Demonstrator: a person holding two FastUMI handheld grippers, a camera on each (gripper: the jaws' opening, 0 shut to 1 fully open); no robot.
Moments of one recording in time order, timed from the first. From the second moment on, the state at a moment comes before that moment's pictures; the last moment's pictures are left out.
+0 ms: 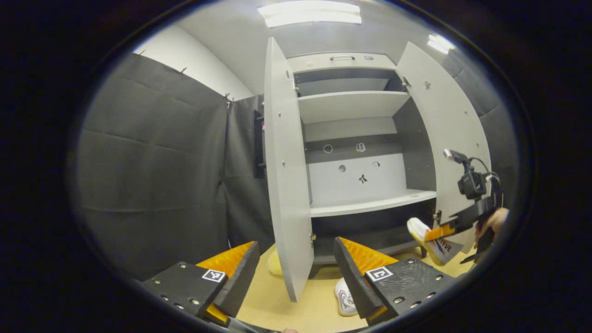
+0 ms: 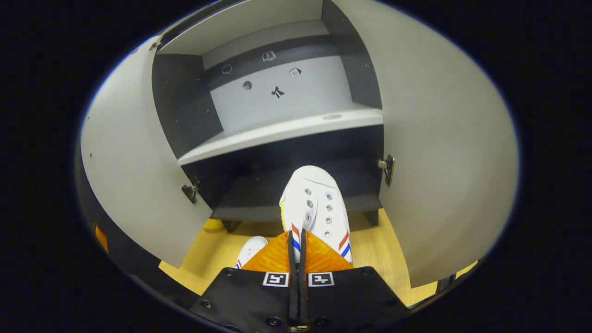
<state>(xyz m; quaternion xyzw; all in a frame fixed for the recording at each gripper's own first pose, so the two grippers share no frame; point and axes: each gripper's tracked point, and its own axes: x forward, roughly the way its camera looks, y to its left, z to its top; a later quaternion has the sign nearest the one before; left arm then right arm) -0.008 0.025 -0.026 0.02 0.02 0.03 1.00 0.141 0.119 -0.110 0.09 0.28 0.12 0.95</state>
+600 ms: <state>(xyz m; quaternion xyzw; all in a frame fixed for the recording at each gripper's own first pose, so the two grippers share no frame) -0.005 0.015 -0.045 -0.01 0.03 0.01 1.00 0.214 0.139 0.014 0.07 0.17 0.13 0.97</state>
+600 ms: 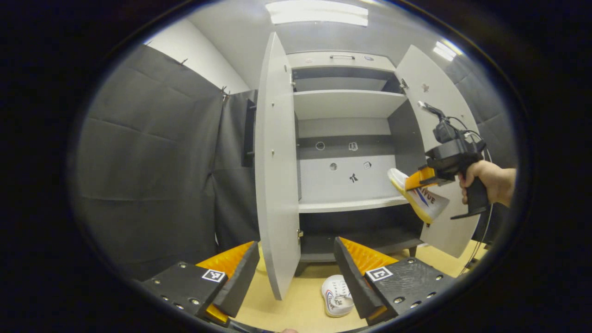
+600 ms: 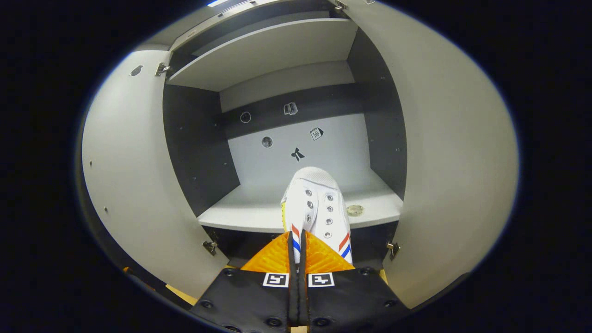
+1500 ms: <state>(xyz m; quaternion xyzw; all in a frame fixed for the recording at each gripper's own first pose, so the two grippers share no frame) -0.019 0.029 -0.063 -0.01 0.07 0.01 1.00 0.382 0.137 0.007 0.06 0.22 0.05 0.97</state>
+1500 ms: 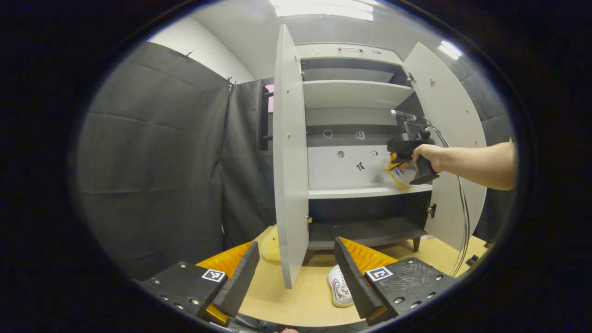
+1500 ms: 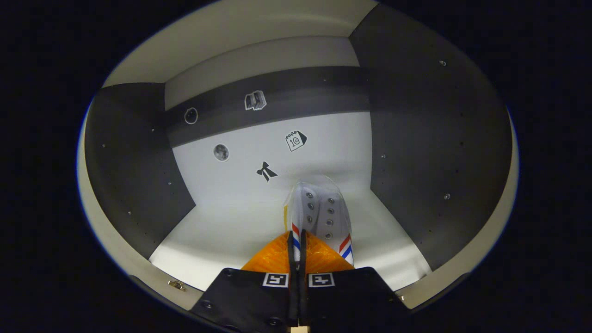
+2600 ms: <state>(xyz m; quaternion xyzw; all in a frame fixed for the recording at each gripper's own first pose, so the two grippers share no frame) 0.084 -0.067 -0.146 -0.02 0.20 -0.08 0.98 0.192 0.118 0.014 0.01 0.09 0.16 0.98</state>
